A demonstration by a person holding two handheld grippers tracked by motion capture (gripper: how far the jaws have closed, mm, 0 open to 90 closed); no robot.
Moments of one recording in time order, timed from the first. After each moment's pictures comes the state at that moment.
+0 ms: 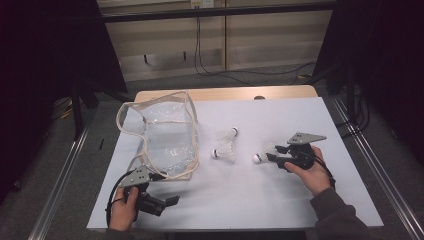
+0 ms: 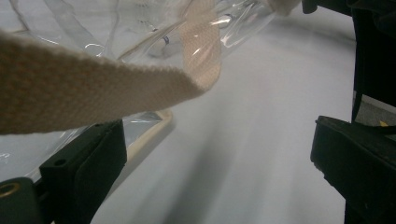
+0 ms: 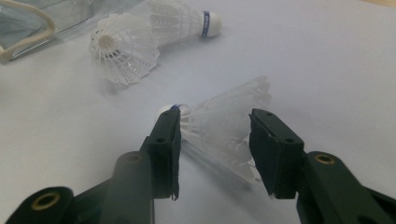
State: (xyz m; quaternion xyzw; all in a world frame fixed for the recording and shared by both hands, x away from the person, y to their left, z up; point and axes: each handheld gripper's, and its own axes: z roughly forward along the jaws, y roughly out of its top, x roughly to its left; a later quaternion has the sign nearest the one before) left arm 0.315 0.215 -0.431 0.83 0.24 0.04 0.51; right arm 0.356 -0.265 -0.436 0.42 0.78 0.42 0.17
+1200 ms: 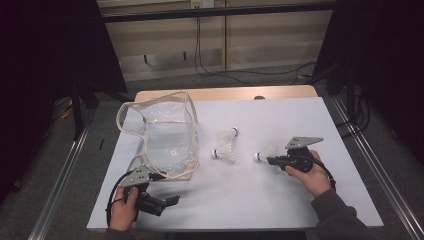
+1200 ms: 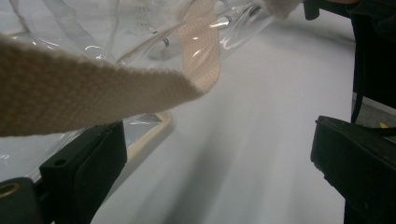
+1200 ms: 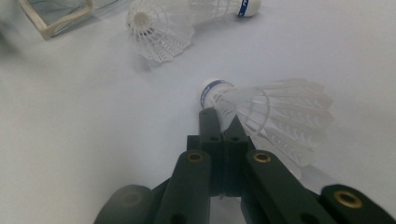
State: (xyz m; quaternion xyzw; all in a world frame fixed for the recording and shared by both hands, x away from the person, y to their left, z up) left arm 0.315 0.215 -0.431 0.83 0.24 0.04 0.51; right arm 0.351 -0.265 -0.442 0.39 0.81 0.43 0.12
